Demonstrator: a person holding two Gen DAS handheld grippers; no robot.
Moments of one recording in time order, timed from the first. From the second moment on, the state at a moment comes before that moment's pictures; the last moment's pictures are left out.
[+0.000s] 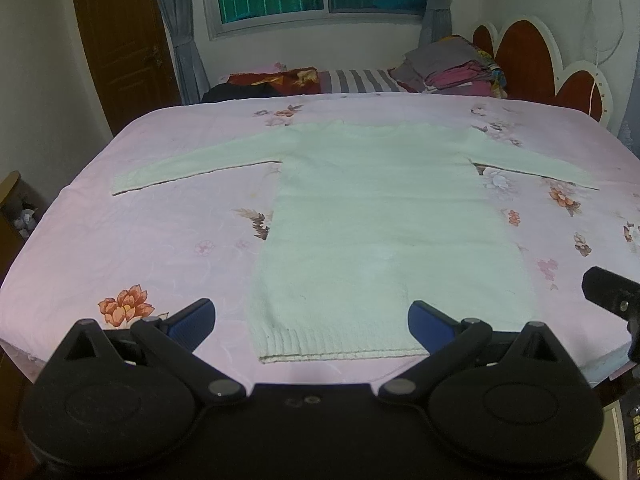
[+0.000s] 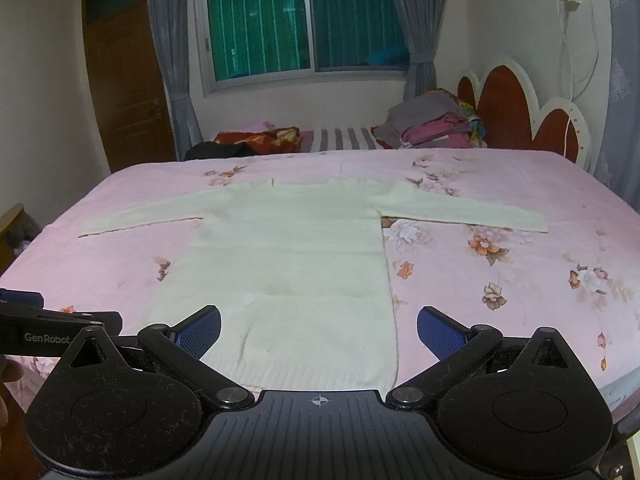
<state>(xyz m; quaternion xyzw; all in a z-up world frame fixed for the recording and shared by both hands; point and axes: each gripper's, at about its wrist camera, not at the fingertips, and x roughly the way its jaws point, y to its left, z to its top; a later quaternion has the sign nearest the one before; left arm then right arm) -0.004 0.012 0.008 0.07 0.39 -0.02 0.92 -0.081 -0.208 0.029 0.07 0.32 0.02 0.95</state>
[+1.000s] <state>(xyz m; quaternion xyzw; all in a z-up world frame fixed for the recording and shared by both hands) 0.106 0.015 -0.012 0.07 0.41 -0.04 0.91 0.007 -0.225 0.008 0.08 0.33 -0.03 0.94</state>
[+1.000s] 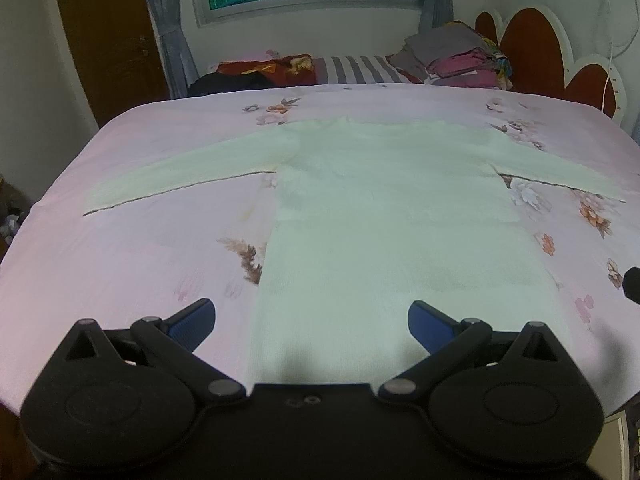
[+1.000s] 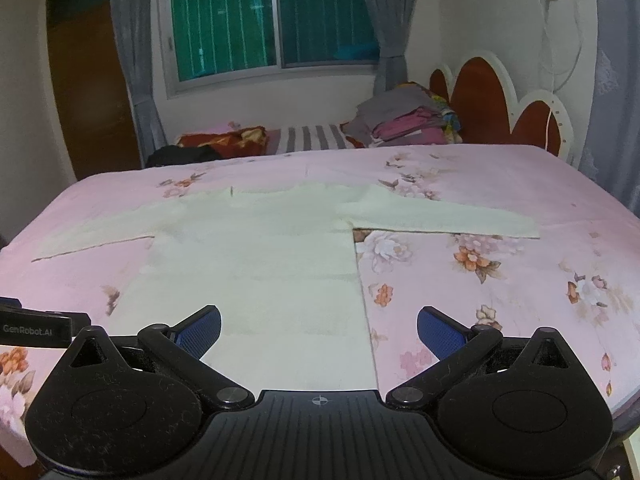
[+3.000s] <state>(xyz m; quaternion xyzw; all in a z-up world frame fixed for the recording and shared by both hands) 0.374 -0.080 -0.106 0.08 0.44 -0.01 0.89 0.262 -0.583 -0.160 0.22 0.40 -0.27 0.85</state>
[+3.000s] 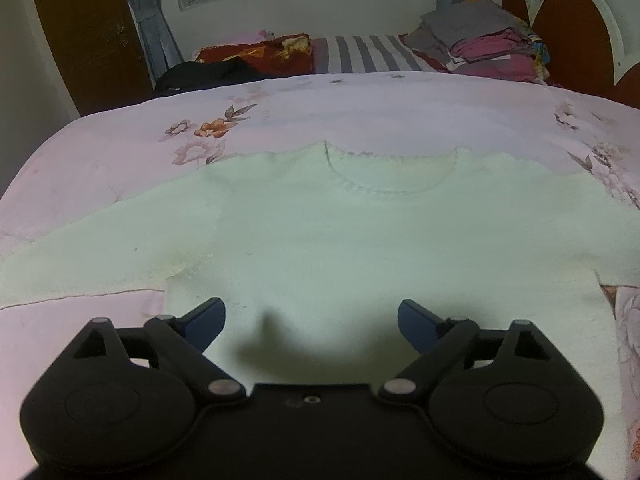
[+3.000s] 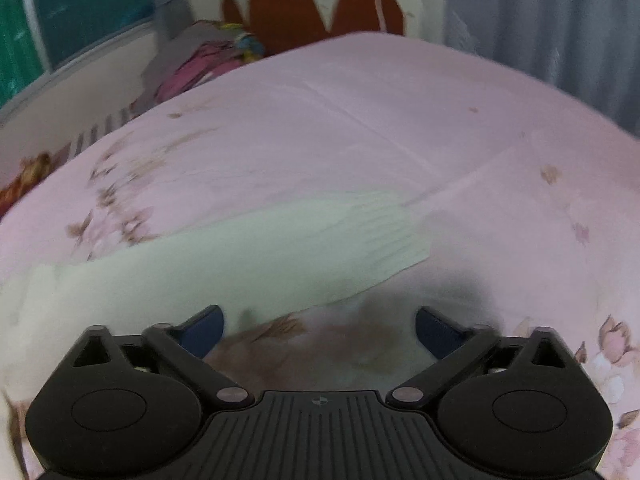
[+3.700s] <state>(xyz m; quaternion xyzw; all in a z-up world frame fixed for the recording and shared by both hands) 0.382 -0.047 -0.097 0.04 0.45 -0.02 0.89 0.277 -0.563 -0.114 0.23 0.31 -0.20 0.90</state>
